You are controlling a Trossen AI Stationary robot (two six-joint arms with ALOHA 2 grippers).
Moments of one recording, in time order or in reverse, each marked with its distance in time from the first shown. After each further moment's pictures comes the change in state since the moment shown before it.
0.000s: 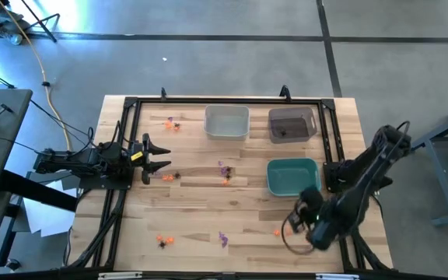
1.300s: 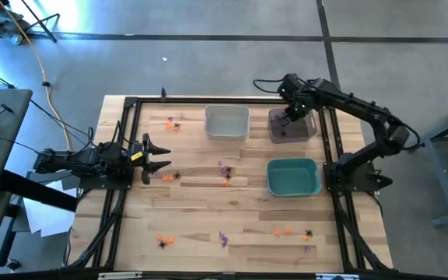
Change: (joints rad) left arm 0.000 0.000 0.000 0.000 0.000 0.000; right arm -1.532 -0.002 0.001 0.162 -0.142 -1.652
